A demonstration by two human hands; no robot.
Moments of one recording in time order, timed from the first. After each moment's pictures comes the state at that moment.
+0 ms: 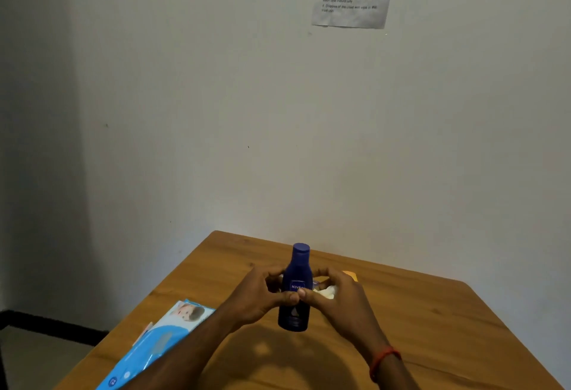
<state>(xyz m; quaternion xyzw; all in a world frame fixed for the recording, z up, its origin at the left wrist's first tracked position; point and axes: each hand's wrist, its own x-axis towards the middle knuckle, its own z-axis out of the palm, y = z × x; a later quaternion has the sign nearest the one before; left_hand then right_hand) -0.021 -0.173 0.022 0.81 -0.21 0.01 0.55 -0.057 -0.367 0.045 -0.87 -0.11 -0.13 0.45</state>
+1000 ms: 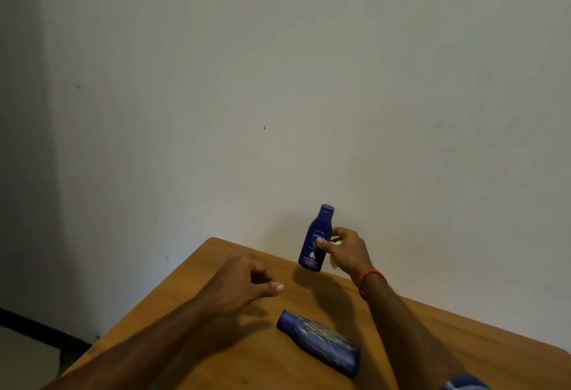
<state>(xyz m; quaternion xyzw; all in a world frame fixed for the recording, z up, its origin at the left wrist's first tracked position) 0.173 -0.103 -0.008 0.88 -0.16 0.07 0.44 0.283 -0.342 0.015 -0.88 -0.08 -0.12 0.45</state>
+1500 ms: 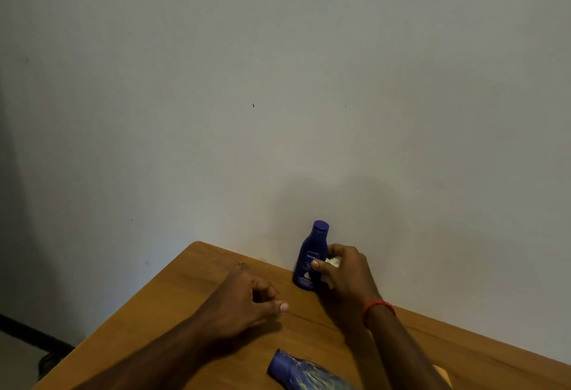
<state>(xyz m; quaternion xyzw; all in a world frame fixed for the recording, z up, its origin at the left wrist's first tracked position) 0.252 -0.121 -0.043 0.88 -0.12 0.01 0.46 0.368 -0.348 -0.056 -0.89 -0.09 -0.08 0.44</state>
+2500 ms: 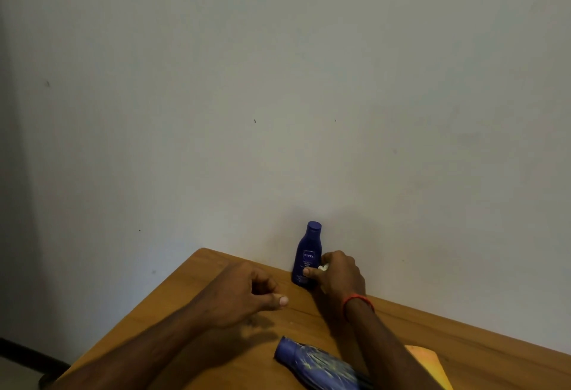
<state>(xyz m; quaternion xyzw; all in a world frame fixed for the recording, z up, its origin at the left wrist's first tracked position) 0.227 -0.107 -0.017 0.89 -0.20 0.06 0.41 0.339 -0.327 -0.049 -0.94 -0.02 -0.11 0.31</state>
